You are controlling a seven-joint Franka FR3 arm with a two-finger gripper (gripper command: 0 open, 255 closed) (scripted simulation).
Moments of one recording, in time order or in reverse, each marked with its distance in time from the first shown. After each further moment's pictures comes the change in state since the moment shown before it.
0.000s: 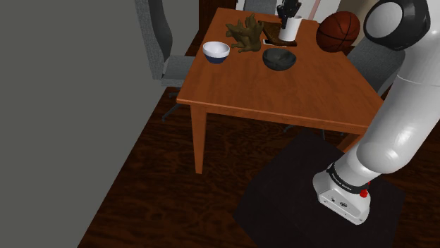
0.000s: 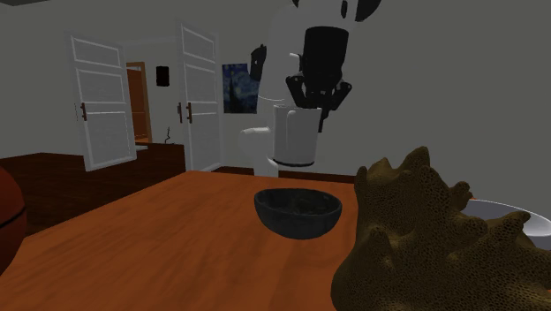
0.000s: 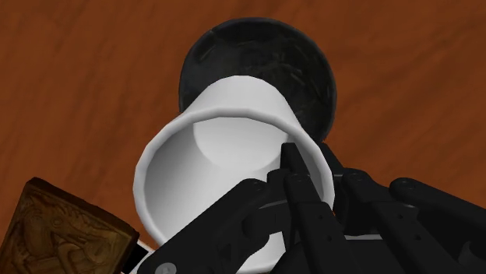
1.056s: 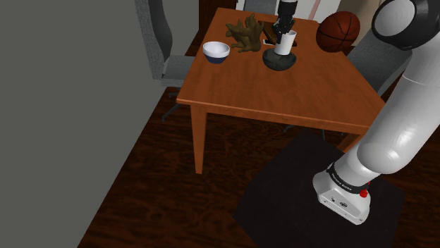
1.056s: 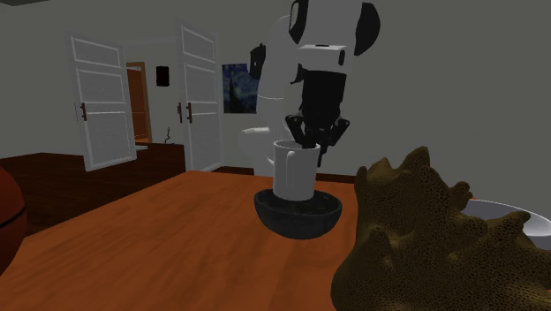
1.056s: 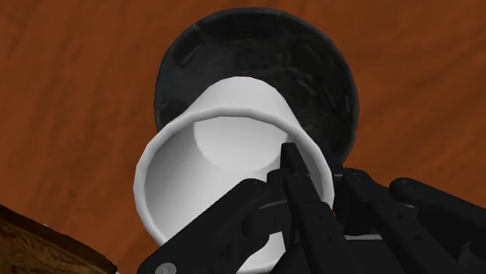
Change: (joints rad) arm 0.016 -0.049 0.004 -0.246 -0.014 0.197 0.020
